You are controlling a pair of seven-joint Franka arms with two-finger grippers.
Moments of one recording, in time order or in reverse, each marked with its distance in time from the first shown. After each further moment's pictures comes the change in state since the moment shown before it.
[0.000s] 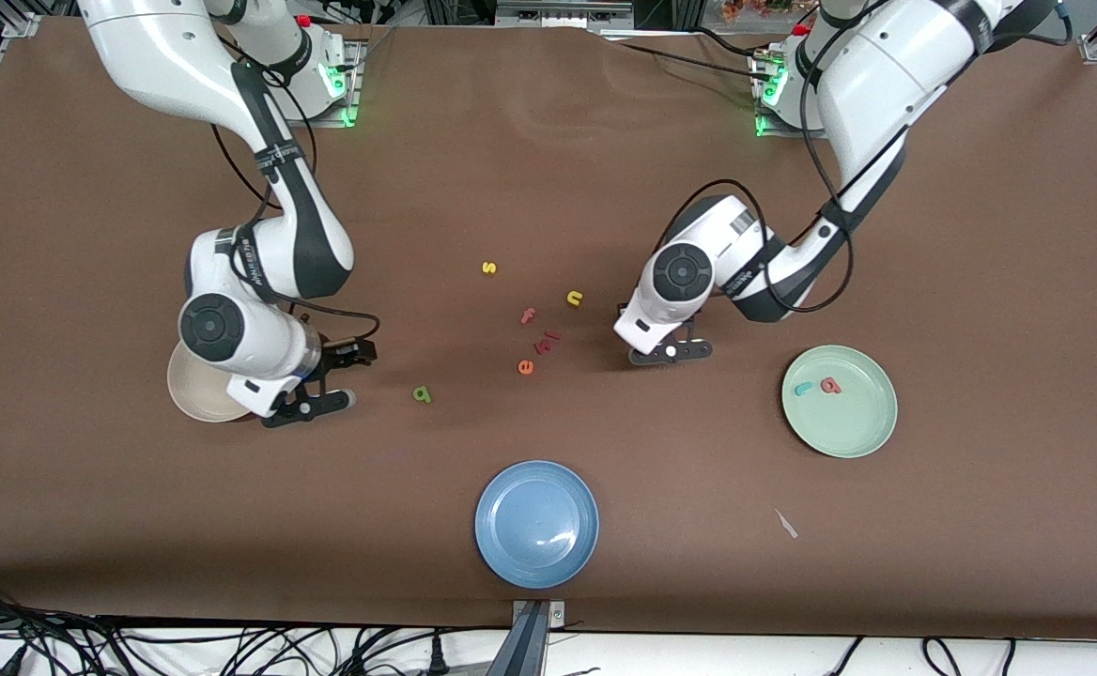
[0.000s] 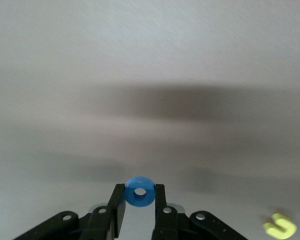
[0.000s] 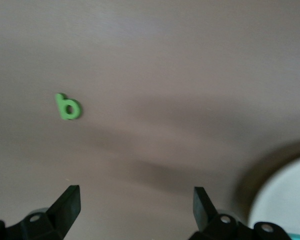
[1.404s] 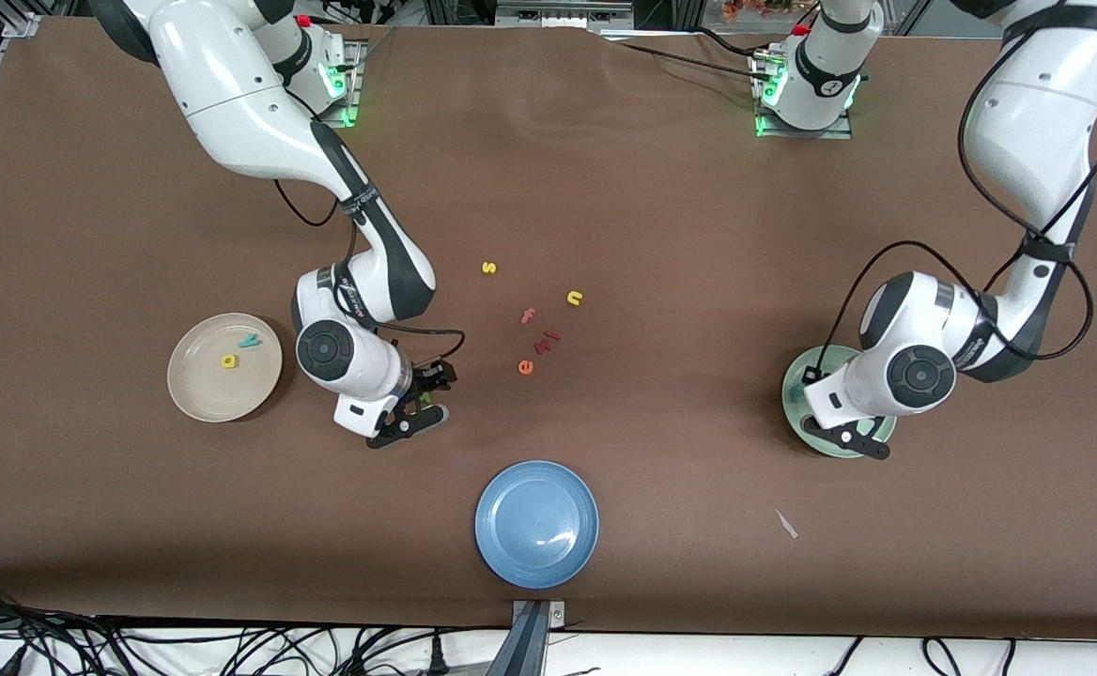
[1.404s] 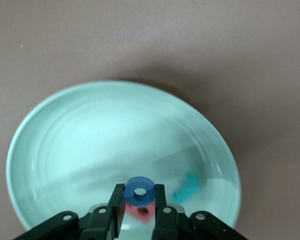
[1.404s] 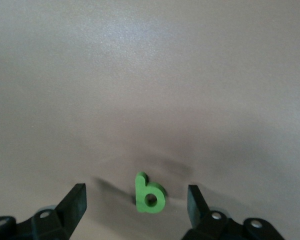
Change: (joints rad) left arm 0.268 0.079 0.176 0.136 0.147 0.028 0.833; right arm 0.020 0.241 0.124 0.168 -0.010 0.187 -0.049
